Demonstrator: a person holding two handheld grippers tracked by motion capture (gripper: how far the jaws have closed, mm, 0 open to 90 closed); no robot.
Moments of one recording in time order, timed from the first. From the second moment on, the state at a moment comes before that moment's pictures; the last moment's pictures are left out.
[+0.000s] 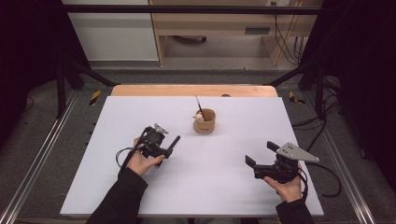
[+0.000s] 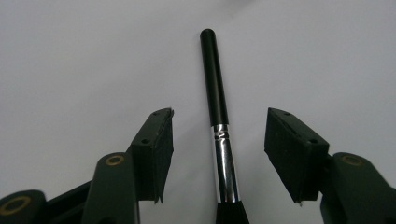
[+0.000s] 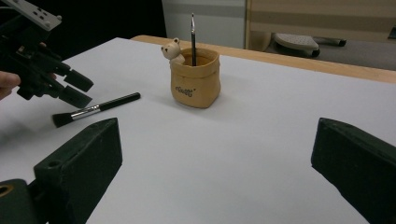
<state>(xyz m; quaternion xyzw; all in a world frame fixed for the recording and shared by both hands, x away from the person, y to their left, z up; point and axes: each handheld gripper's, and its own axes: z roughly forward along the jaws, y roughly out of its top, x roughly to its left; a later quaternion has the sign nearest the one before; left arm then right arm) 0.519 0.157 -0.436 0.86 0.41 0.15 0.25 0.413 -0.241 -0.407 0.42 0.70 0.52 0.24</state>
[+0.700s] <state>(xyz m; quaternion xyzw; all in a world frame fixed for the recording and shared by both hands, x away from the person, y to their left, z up) 0.537 0.147 -0.452 0.89 0.40 0.10 0.20 0.413 -0.240 -0.407 0.42 0.70 0.52 0.24</state>
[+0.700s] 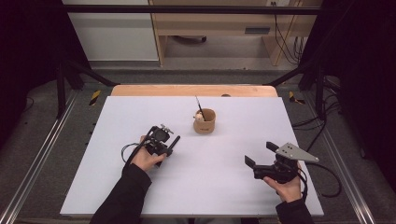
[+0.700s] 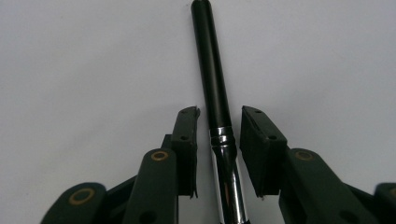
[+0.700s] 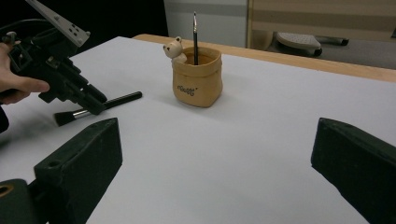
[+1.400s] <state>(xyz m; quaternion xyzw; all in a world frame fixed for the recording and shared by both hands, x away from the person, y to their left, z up) 0.537 0.145 -0.450 0.90 0.39 0.09 0.19 0.413 -0.238 -0.408 0.42 0.71 0.52 0.24</state>
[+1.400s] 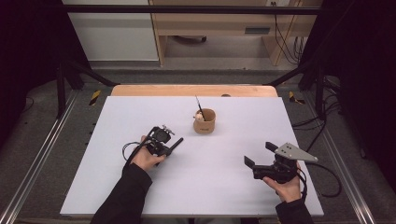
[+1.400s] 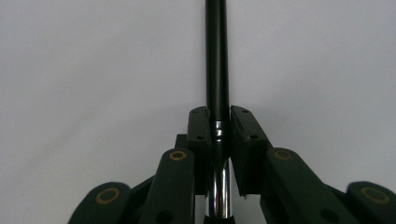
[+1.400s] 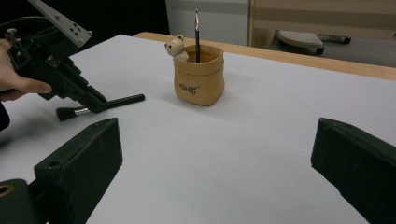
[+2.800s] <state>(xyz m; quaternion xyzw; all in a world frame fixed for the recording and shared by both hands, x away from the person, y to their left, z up) 0.456 0.175 -0.399 0.89 0.30 0.12 0.31 0.418 -0.211 -0.404 0.38 0.75 0.48 0.24</state>
